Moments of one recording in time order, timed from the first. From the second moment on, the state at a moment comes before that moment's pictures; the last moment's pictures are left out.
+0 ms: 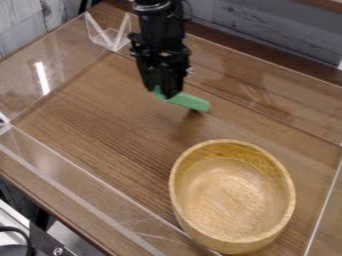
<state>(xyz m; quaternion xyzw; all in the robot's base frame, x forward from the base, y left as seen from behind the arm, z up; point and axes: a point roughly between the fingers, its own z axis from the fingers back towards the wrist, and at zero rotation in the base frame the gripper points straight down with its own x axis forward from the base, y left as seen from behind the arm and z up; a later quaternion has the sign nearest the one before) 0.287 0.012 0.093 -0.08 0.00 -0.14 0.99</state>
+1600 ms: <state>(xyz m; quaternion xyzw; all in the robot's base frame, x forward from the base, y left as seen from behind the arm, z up) 0.215 -0.118 0.060 -0.06 0.00 -0.27 0.96</state>
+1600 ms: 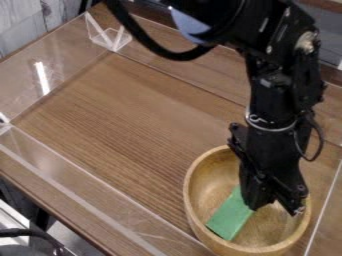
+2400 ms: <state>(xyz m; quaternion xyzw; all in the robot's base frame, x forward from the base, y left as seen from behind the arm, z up) 0.220 -0.107 0.061 -0.06 -0.01 -0.23 0.97</state>
